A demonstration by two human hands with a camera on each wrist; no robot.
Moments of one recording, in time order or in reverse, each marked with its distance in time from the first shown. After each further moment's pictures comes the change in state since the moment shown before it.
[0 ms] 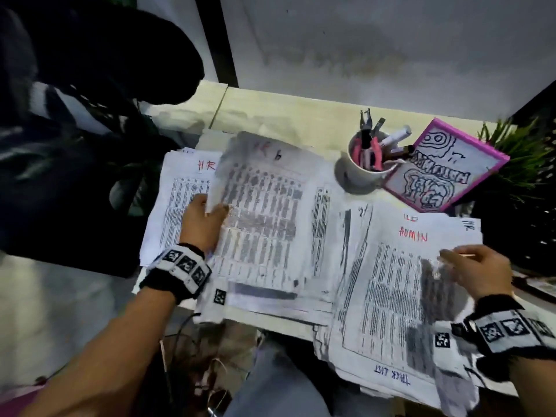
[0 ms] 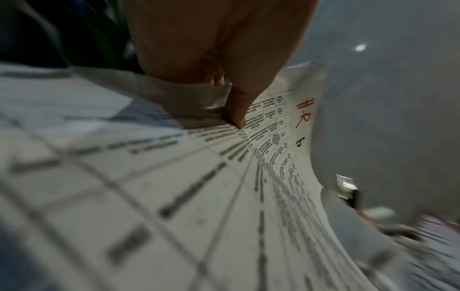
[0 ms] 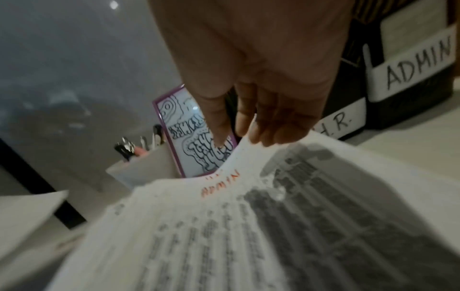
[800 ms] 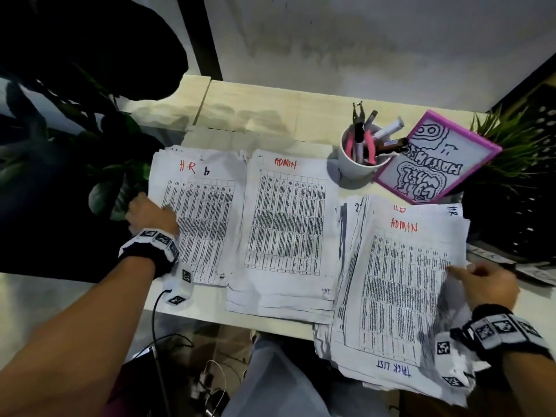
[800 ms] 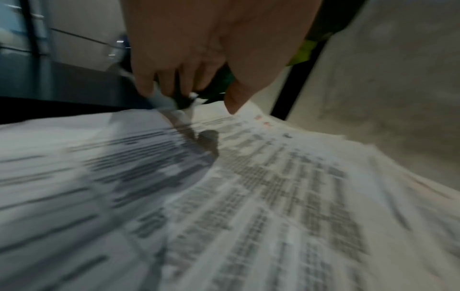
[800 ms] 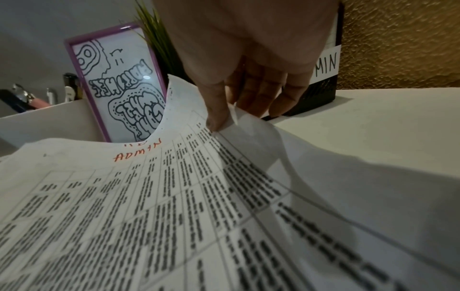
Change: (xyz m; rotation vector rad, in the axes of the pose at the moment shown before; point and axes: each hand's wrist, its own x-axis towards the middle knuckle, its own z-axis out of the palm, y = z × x) left_hand 0.092 -0.065 -0.035 0.597 0.273 -0.206; right_hand -0.004 0.053 -0.008 -0.225 0.237 0.020
